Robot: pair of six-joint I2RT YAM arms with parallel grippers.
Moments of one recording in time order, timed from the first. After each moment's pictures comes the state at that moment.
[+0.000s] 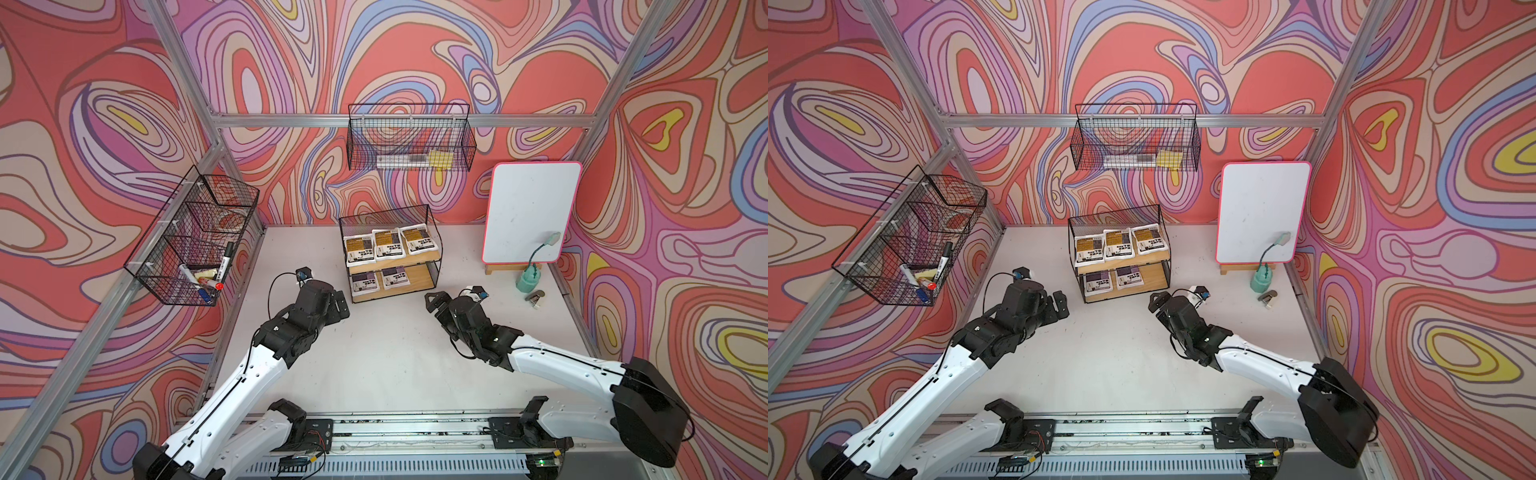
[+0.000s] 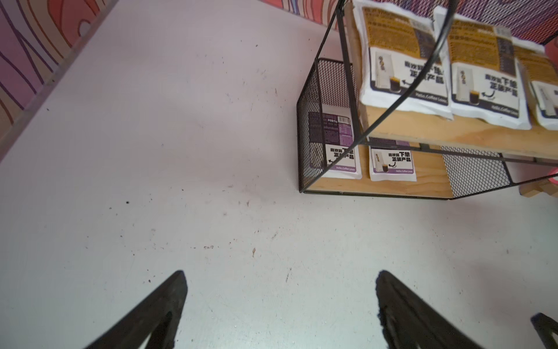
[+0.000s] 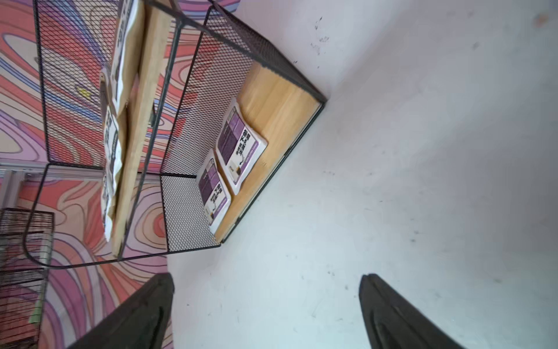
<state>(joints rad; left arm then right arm) -0.45 0.94 0.86 -0.67 -0.36 -0.59 0.74 1.21 0.65 -0.06 0.31 1.26</state>
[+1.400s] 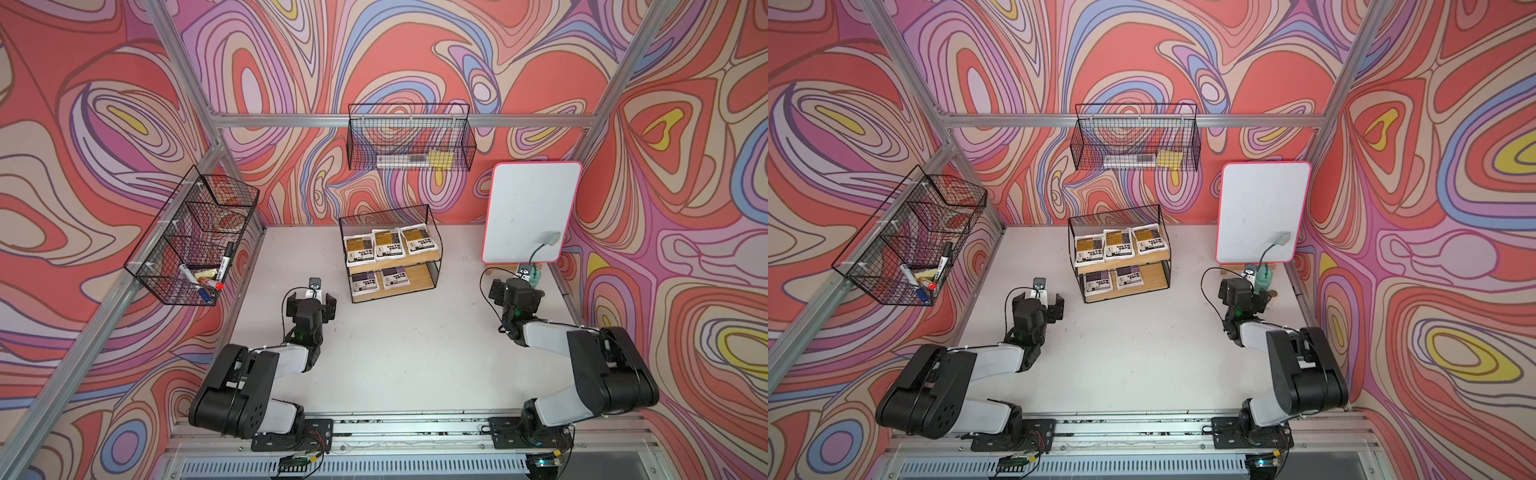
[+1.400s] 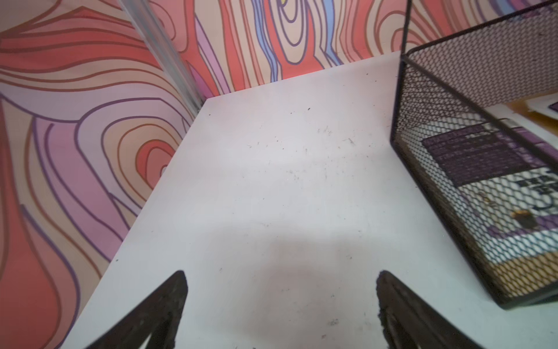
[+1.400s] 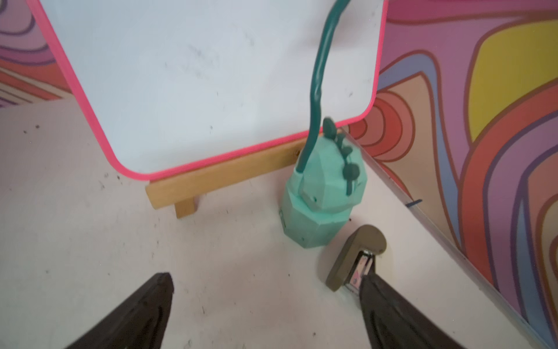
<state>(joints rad) -0.19 1.44 0.31 0.77 -0.37 0.15 0.07 1.54 0.48 0.59 0.45 0.12</state>
